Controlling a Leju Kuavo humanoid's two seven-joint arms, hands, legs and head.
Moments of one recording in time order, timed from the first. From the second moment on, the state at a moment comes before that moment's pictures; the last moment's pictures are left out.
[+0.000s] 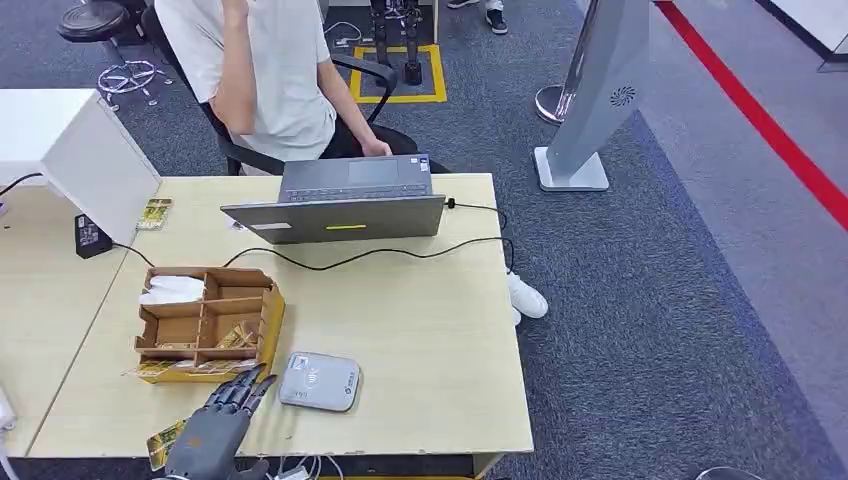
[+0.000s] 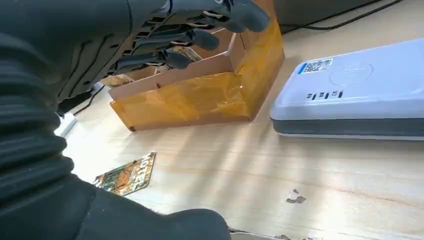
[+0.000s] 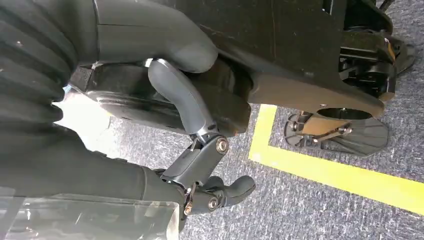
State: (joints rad) left arm 0.14 0.36 -0.65 -1.67 -1.05 -0.06 0.16; right arm -0.17 0.03 1.42 -0.13 -1.25 -0.23 0.12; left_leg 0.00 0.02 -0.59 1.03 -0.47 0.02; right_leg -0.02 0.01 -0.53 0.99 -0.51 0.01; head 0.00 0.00
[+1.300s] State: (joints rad) left arm 0.09 0.22 -0.65 -1.65 -1.13 0.03 0.02; right arm -0.17 0.03 1.42 -0.13 -1.25 -0.22 0.11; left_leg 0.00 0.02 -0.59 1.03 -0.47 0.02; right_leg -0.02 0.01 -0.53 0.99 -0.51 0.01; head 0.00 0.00
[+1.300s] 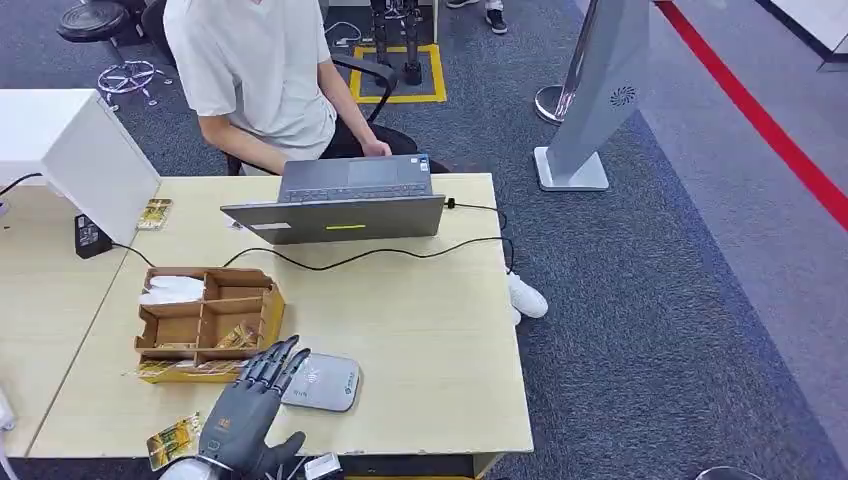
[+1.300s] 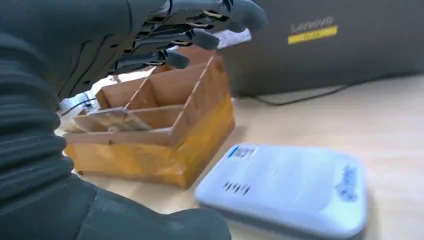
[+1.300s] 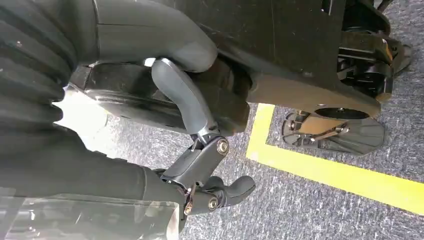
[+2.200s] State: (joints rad) left arm 0.12 0.12 -0.53 -1.79 -1.32 0.19 0.06; right arm -0.17 0.03 1.43 -0.13 -1.27 -0.24 0.10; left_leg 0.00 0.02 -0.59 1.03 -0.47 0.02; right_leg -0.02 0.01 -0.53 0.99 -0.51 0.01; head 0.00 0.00
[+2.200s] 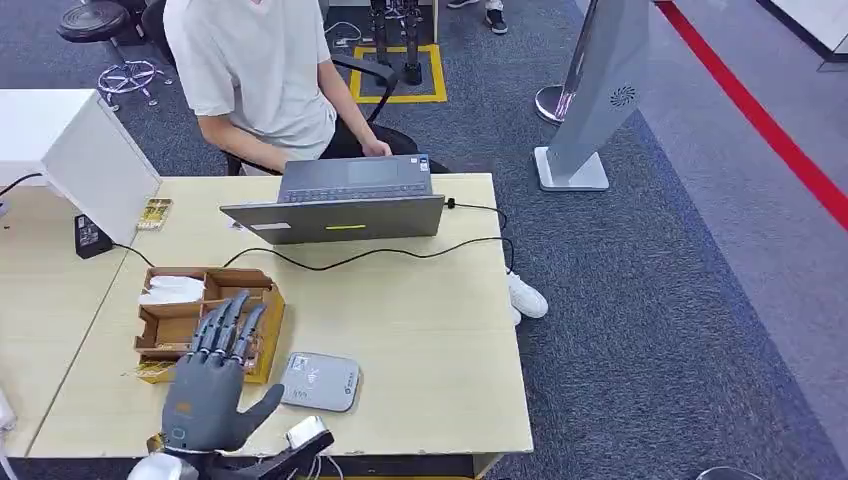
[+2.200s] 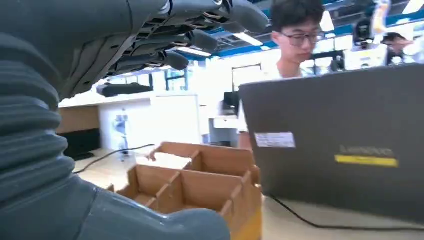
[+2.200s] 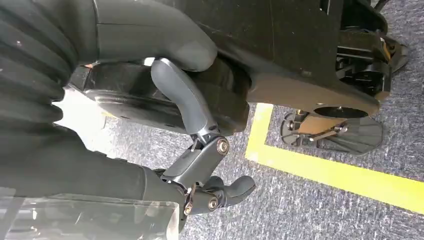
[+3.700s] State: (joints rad) left arm 0.16 0.11 -0.45 -1.79 -1.34 0.19 0.08; right arm -0.17 0.03 1.44 -0.13 -1.27 -0.24 0.10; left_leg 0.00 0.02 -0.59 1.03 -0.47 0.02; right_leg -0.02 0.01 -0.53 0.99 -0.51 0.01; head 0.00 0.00
